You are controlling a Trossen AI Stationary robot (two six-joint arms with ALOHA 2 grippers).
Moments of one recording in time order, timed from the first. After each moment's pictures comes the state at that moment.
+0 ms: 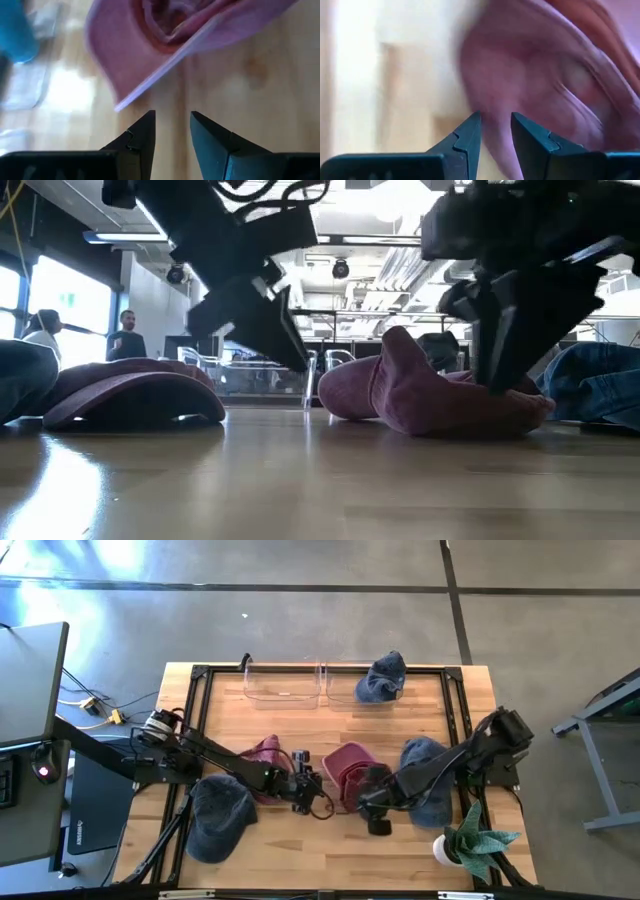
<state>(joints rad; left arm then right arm) -0.33 1.79 1.08 -0.21 -0.56 -0.03 0.43 1.73 1.05 -0.52 0.14 0.38</state>
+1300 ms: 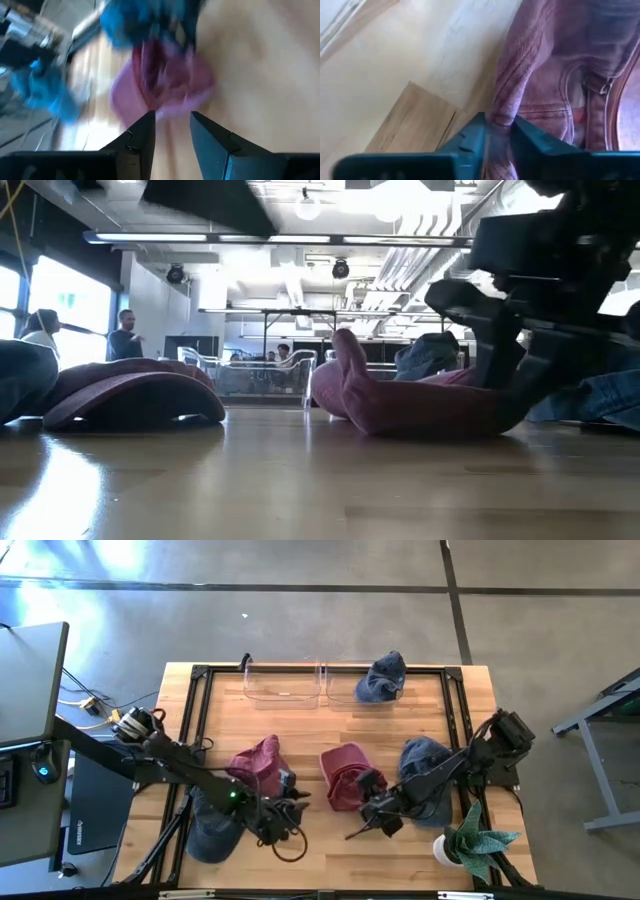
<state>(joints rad) -0.59 1.62 1.14 -0.33 -0.75 0.10 0.48 1.72 0.88 -0.29 0.31 -0.14</state>
